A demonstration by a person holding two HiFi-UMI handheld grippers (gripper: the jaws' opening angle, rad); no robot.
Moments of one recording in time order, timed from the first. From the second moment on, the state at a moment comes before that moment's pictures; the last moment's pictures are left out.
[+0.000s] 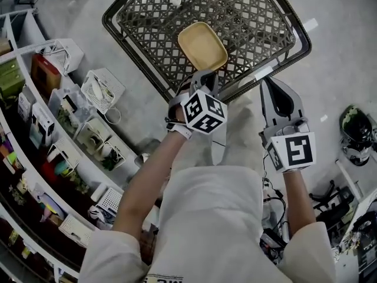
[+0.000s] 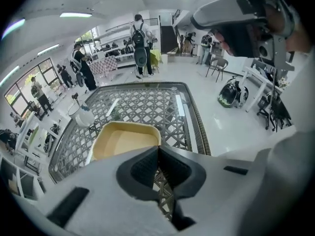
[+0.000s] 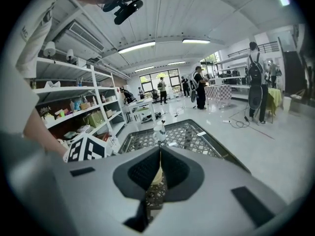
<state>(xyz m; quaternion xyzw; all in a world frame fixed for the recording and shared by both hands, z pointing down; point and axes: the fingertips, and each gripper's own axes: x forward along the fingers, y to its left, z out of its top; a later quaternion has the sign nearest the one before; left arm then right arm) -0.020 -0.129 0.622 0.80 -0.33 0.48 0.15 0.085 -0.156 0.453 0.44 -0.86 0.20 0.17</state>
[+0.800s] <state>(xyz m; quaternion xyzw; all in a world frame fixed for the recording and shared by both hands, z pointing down) -0.024 -0.101 0.494 0.83 -0.37 0.35 0.22 0.108 -0.145 0.363 0.50 -0.84 0.14 0.15</state>
